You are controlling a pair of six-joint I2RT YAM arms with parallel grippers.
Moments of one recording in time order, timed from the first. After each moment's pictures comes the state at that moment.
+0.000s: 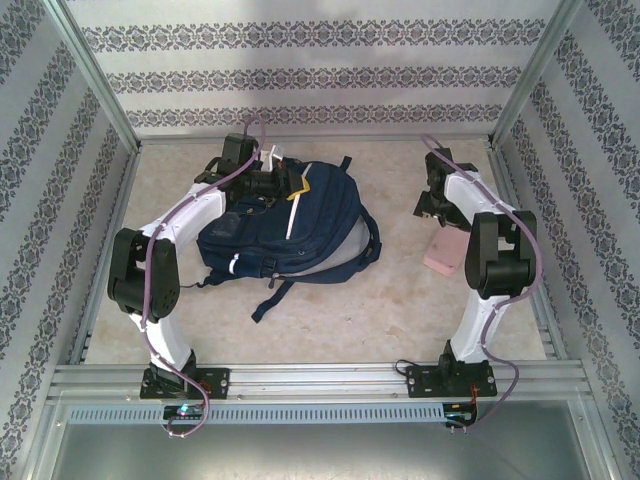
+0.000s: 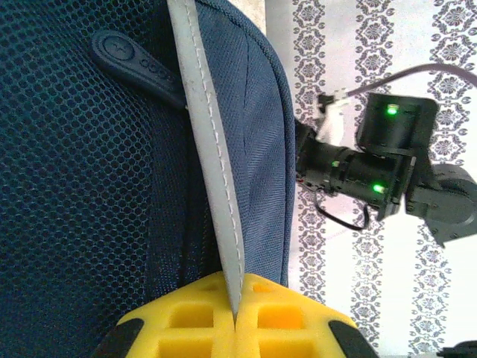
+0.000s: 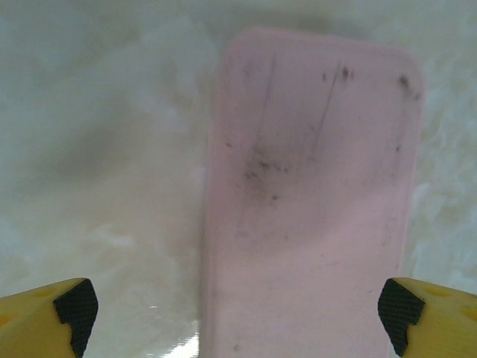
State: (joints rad) left arm -0.27 1.79 1.41 -0.28 0.86 -0.82; right arm 0.00 1.93 1.43 -0.91 0.28 0.52
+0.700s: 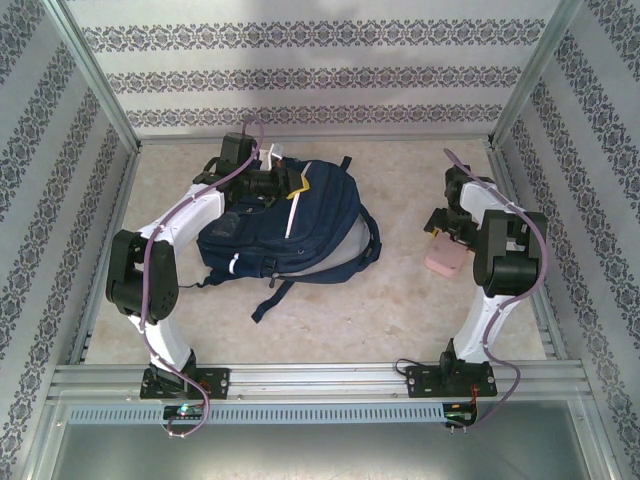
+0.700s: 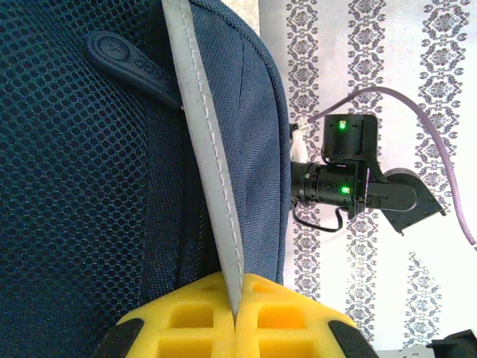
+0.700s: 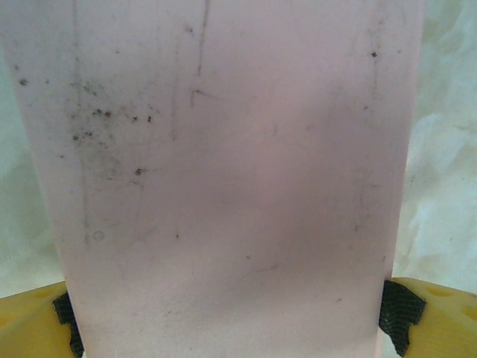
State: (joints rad) left arm -0.27 1.78 1.40 -0.26 0.86 -0.84; right arm -0.11 1.92 1.32 -0.89 0.16 0.53
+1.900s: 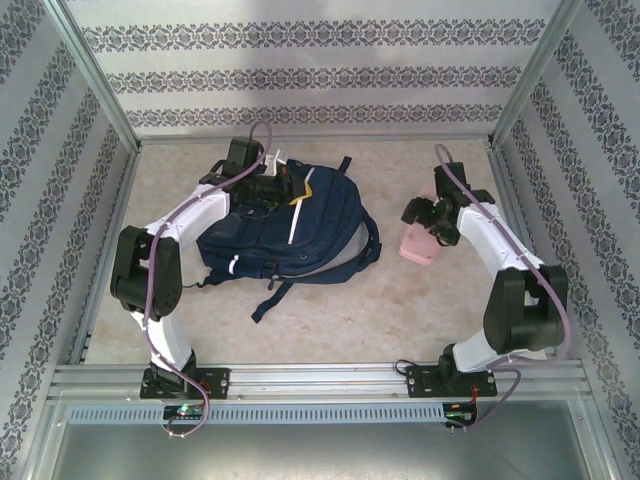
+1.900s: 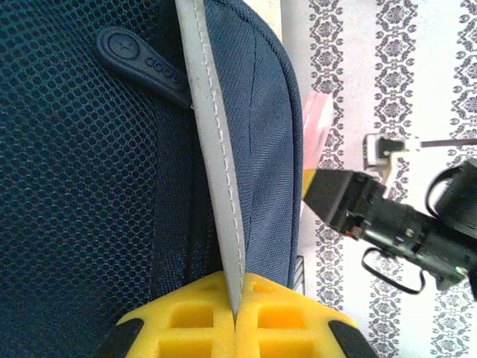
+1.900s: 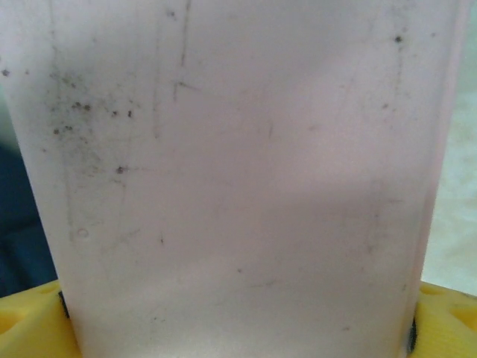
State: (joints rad) left arm -0.29 1.81 1.41 -0.30 0.83 -0.77; right arm 0.08 1.51 1.13 -0.75 -0.04 0.53
